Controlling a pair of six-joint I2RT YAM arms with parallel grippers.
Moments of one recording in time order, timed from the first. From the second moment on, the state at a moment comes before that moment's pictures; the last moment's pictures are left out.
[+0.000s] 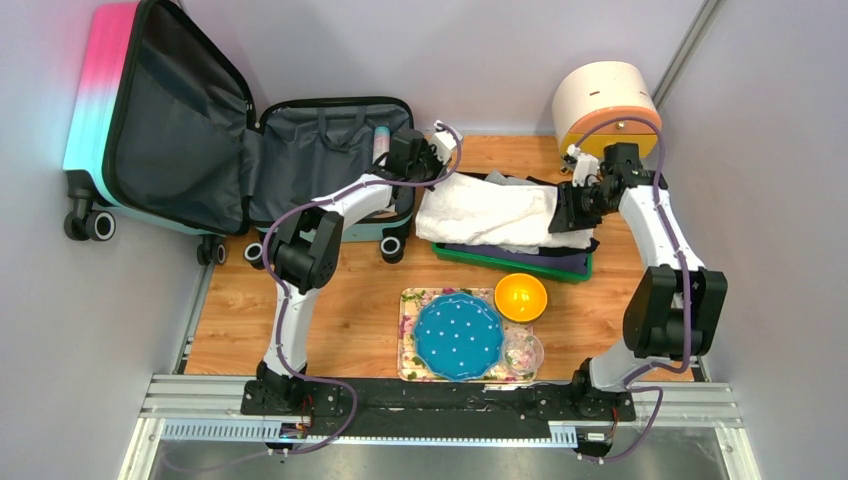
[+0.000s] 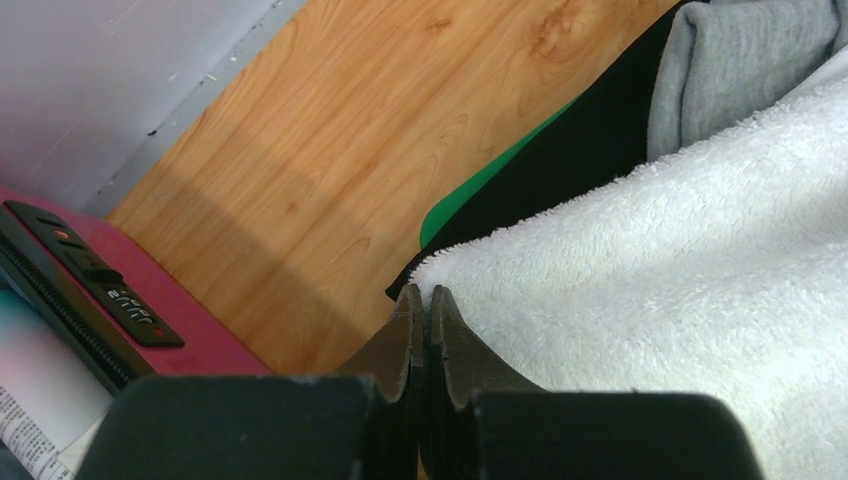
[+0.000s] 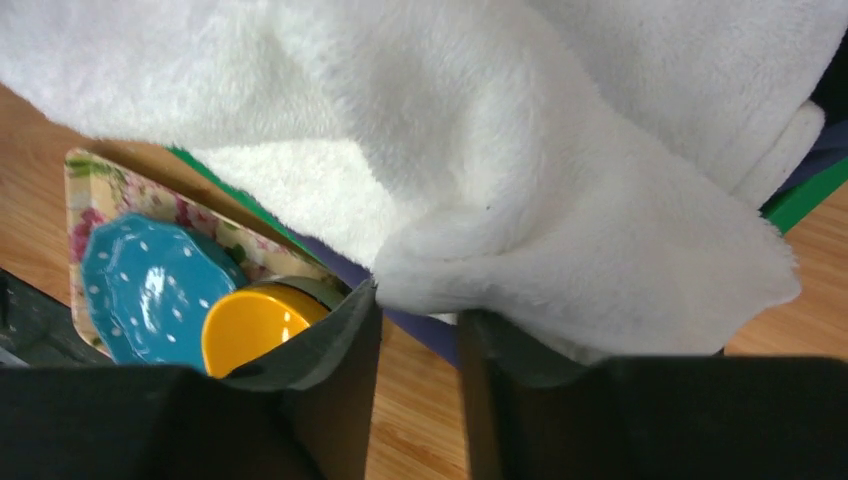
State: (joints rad) left arm -0.50 2.20 1.71 0.05 0.26 0.30; right arm -0.09 1.56 1.33 -0.90 -0.48 -0.23
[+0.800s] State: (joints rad) left arm -0.47 2.20 1.69 0.20 0.16 0.23; right arm -0.19 1.79 1.54 -0.81 -0.33 -0.26
